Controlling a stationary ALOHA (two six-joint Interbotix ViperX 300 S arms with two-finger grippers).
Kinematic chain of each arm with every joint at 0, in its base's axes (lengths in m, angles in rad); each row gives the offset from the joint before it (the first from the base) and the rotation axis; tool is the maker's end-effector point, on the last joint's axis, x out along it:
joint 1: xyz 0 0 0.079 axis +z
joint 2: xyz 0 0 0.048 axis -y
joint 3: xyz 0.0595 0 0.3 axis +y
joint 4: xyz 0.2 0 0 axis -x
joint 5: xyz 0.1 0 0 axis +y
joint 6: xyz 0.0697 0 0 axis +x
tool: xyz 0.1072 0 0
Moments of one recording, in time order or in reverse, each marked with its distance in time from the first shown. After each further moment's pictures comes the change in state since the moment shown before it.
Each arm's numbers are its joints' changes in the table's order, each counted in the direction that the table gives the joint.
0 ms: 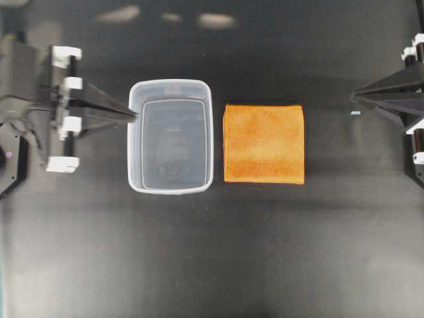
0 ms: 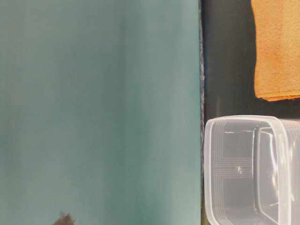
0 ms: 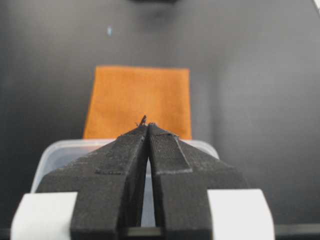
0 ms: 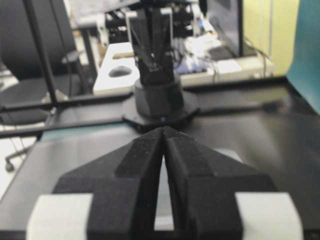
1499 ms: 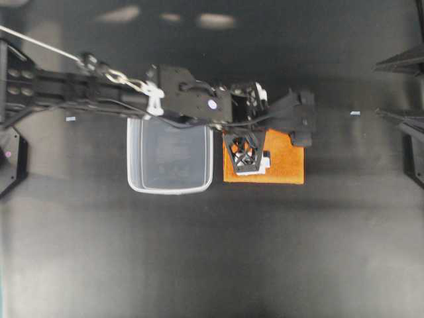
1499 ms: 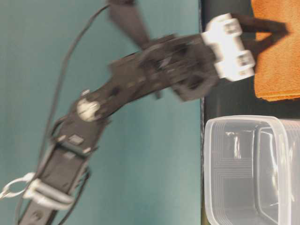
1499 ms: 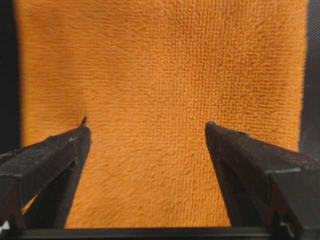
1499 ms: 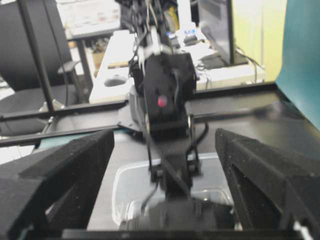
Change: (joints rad) left arm 0.025 -1.180 -0.953 -0.002 0.535 0.060; right arm -0.020 0.153 0.029 0.000 0.080 0.005
